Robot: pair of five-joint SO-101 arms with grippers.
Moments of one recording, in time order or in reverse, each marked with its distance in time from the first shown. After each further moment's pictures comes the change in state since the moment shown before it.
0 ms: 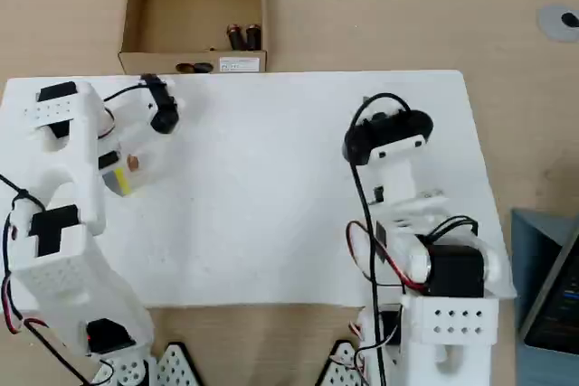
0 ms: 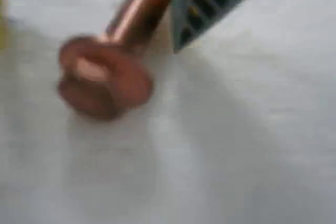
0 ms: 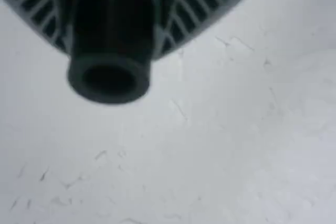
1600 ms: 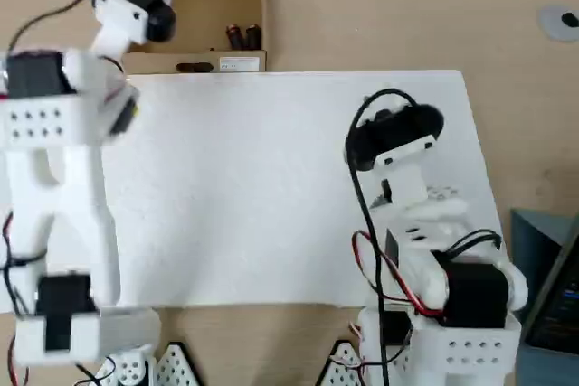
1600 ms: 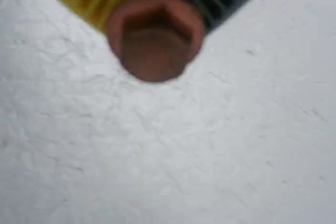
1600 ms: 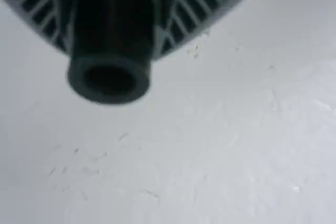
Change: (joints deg) left arm 11.9 -32.6 -18.7 31.2 47.7; right arm 0.0 -0.1 -13.3 7.8 4.3
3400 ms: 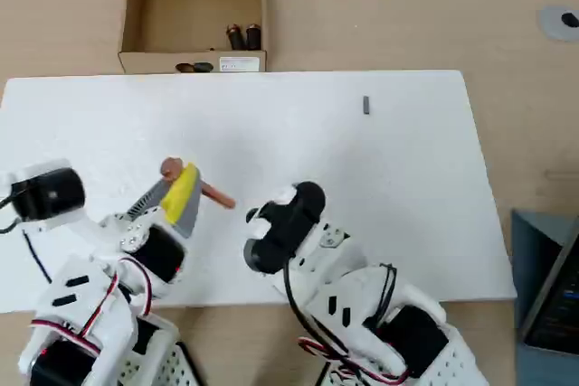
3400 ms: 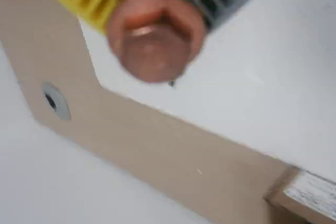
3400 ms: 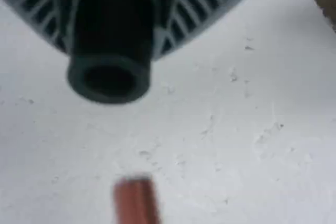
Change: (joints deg) left arm 27.3 -95.0 76.7 -40.5 74.6; right arm -45.8 -29.8 36.0 -27.5 -14.2
